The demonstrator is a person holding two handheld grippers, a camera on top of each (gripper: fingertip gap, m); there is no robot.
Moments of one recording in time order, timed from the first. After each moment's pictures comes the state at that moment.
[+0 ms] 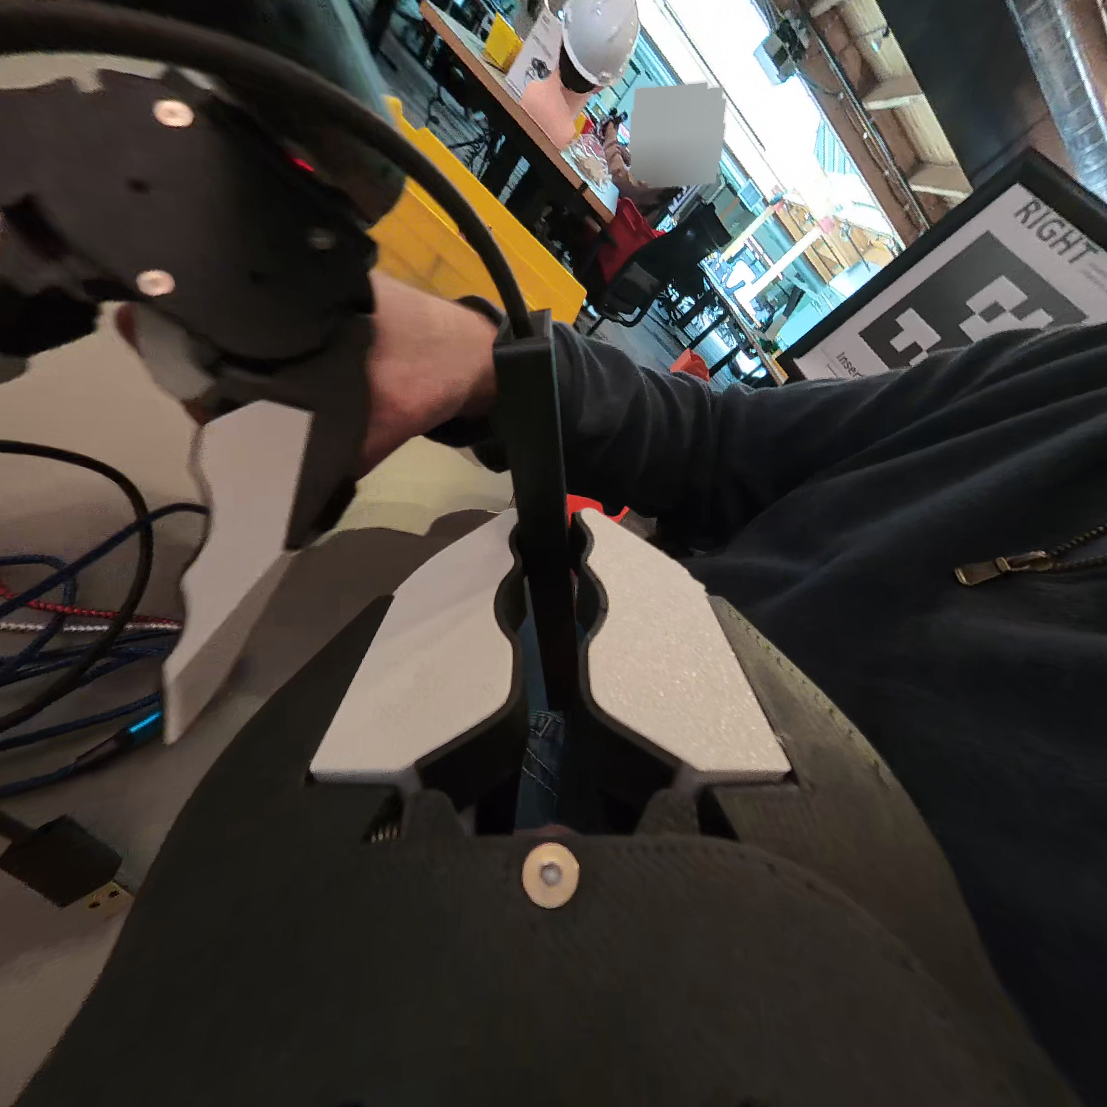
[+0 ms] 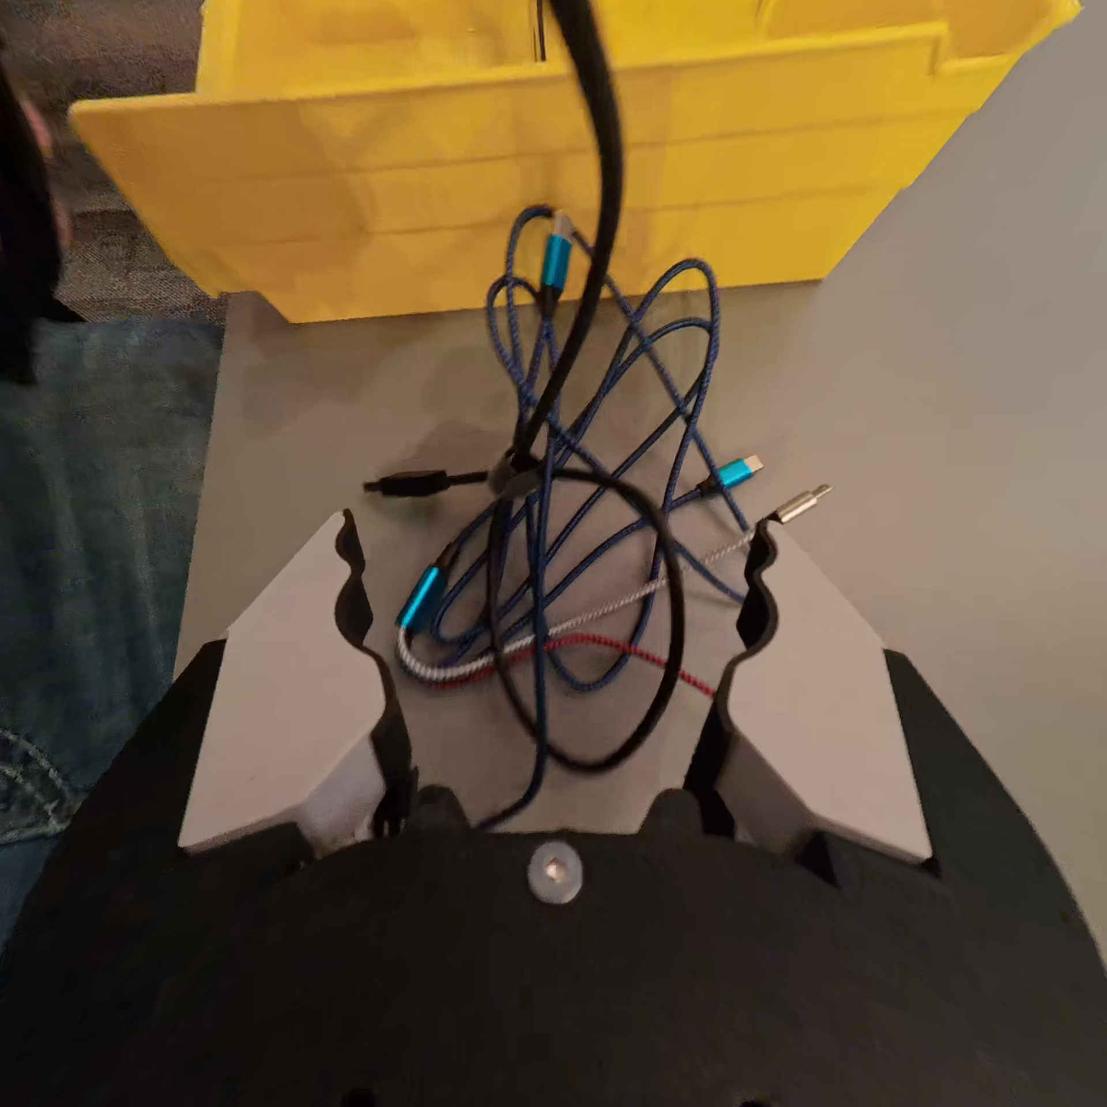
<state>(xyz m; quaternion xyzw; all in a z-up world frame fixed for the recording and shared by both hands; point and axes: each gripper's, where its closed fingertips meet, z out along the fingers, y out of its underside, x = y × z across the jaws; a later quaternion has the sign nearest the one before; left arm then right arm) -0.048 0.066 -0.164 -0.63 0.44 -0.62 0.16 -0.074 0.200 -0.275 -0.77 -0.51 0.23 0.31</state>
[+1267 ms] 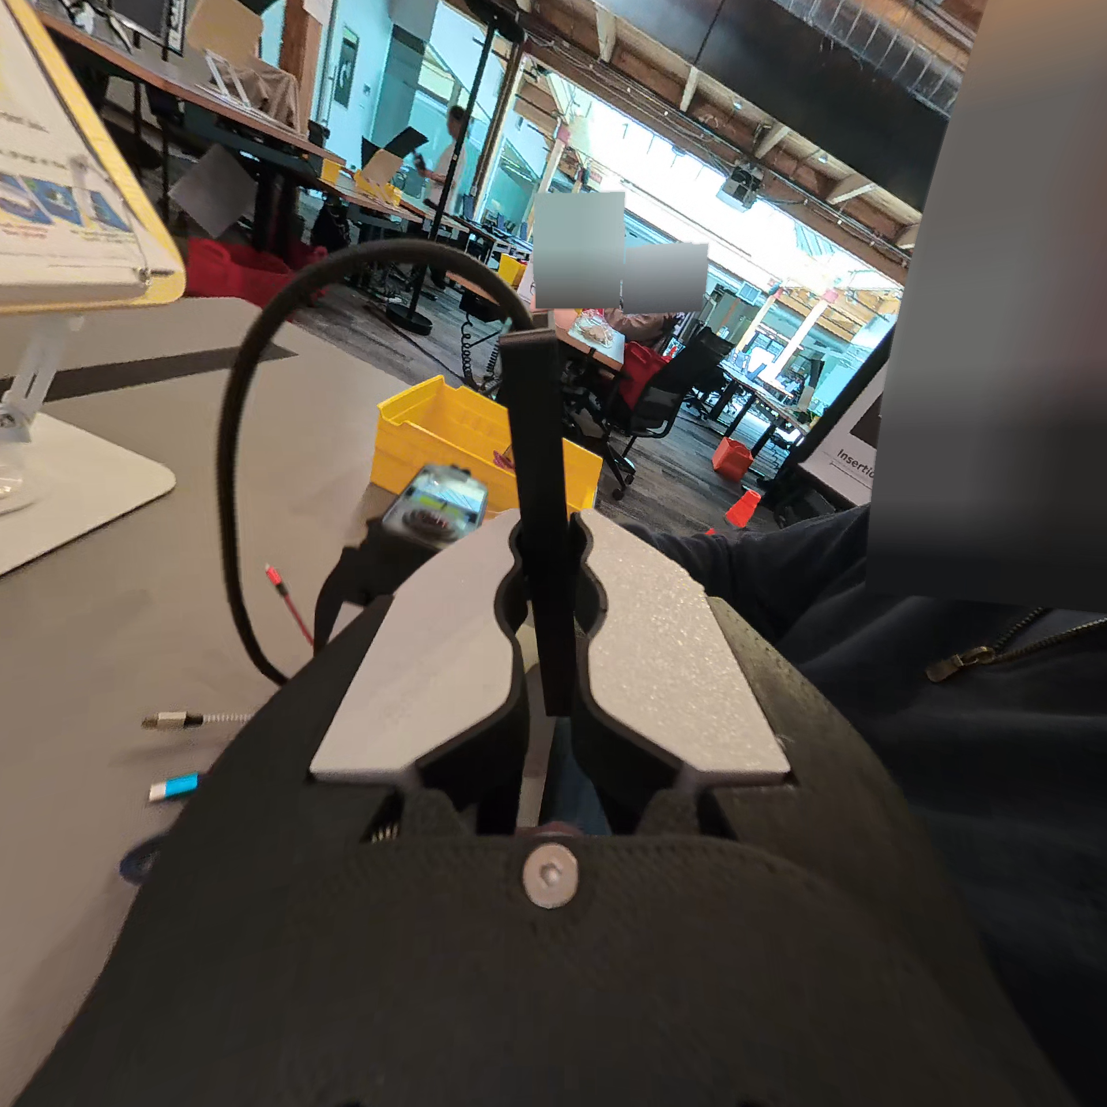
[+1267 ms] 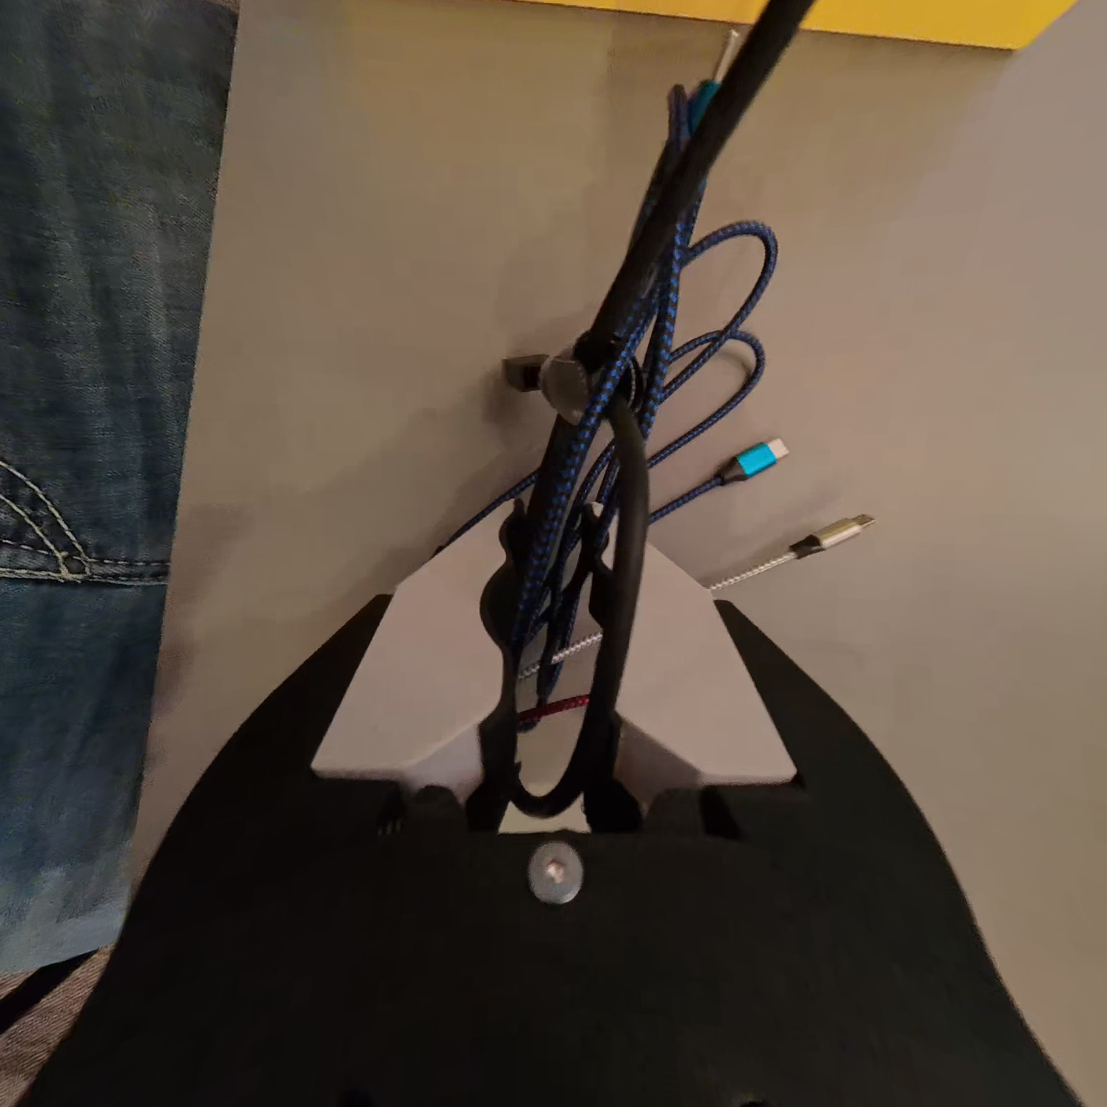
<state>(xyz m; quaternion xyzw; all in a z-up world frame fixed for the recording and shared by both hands) -0.054 0.128 -0.061 -0.56 0.44 -0.63 0.31 -0.014 0.157 -0.300 -0.75 -0.60 0.17 0.22</state>
